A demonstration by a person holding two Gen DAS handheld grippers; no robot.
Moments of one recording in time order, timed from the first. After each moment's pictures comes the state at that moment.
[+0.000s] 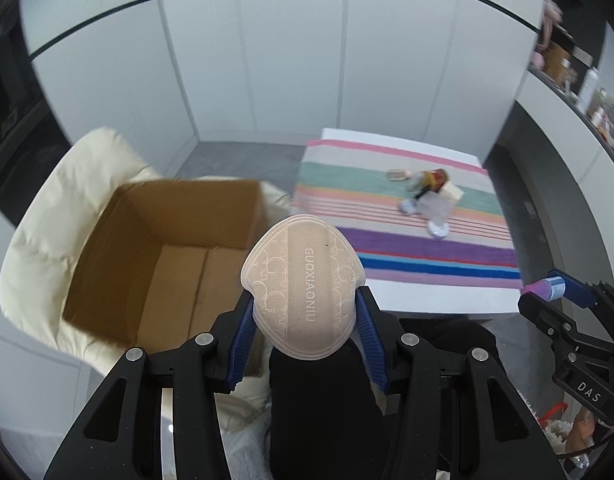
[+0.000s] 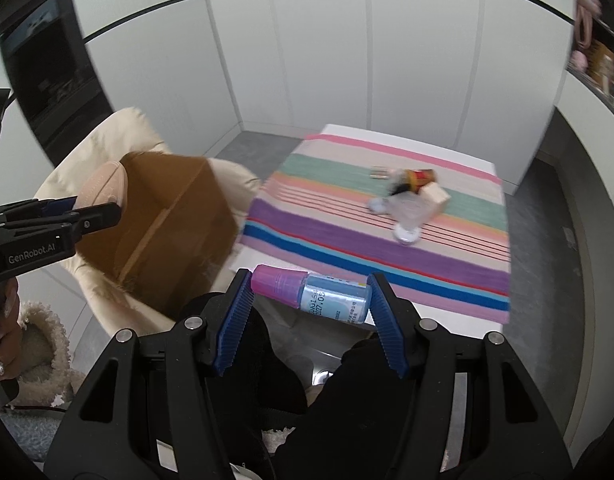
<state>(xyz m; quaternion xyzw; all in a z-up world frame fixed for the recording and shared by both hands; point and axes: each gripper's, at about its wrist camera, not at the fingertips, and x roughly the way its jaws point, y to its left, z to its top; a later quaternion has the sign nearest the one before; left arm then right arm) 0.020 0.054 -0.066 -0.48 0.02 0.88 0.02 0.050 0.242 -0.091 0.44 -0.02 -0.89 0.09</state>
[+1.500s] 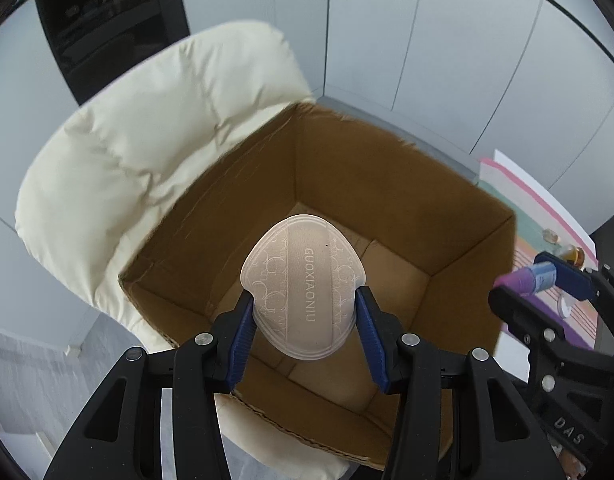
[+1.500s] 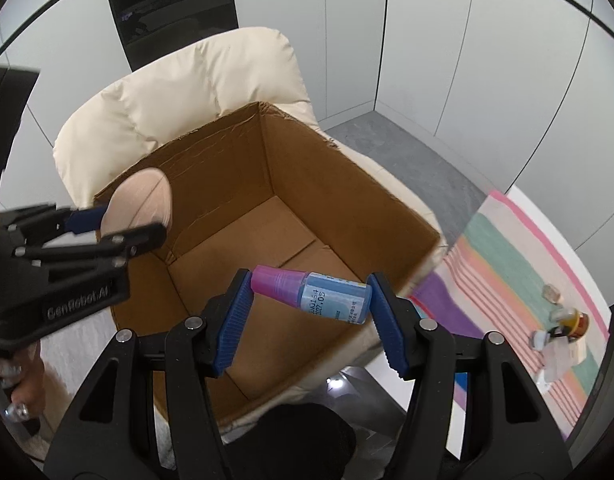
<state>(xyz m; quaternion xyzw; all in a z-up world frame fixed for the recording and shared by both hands) -0.053 -0.174 -0.160 -0.52 -0.11 0.83 -0.16 -0.113 -0.038 -0.160 0.46 0.13 -0.83 0.28</state>
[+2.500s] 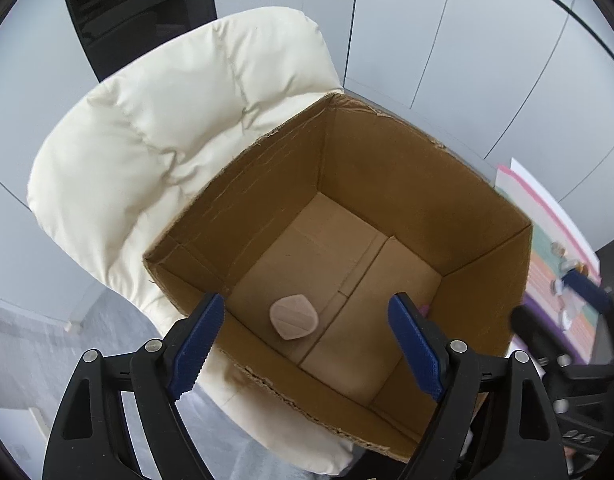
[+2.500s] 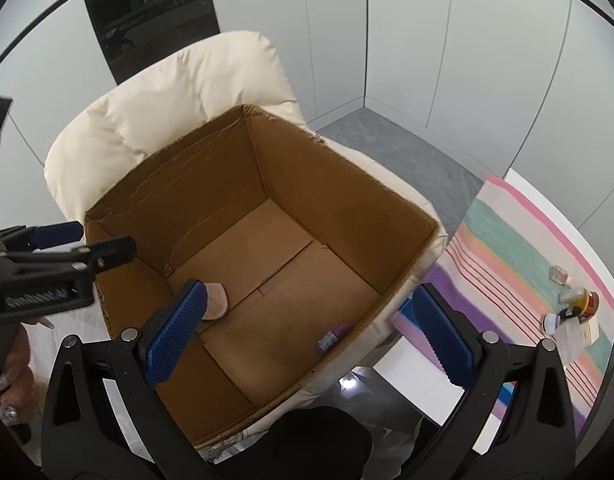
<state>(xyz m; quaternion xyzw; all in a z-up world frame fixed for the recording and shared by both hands) -0.036 -0.193 -0.154 -0.52 -0.12 0.82 -0.19 -0.115 -0.030 -0.164 0.46 0.09 -0.85 0.25</state>
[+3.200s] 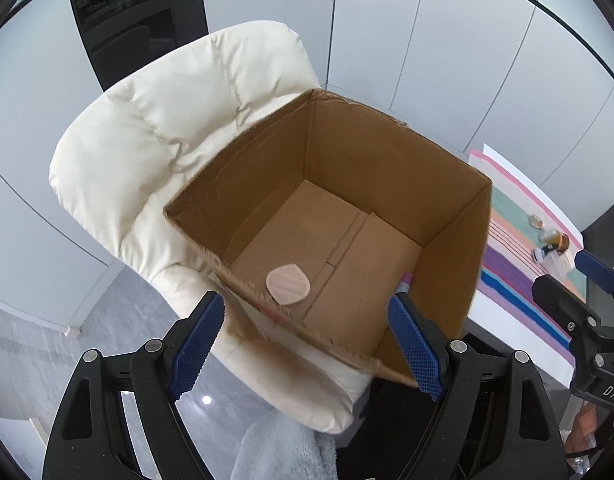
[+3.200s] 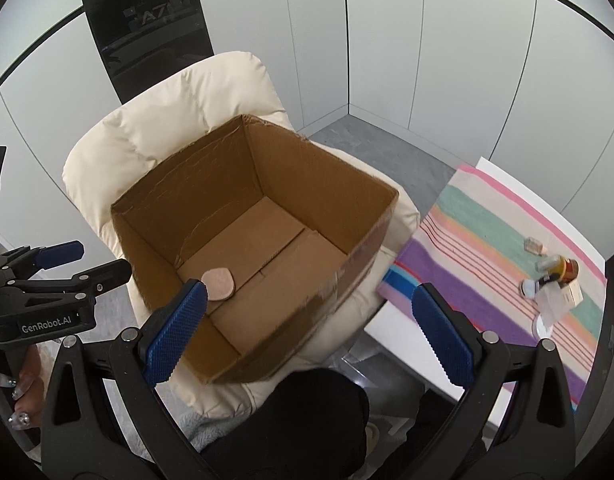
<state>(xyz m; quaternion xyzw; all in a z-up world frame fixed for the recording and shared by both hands) 0.032 -0.161 -0.133 -0.51 -0.12 0.84 -0.16 -0.049 0.003 -0.128 0.45 0.07 -0.86 0.23</state>
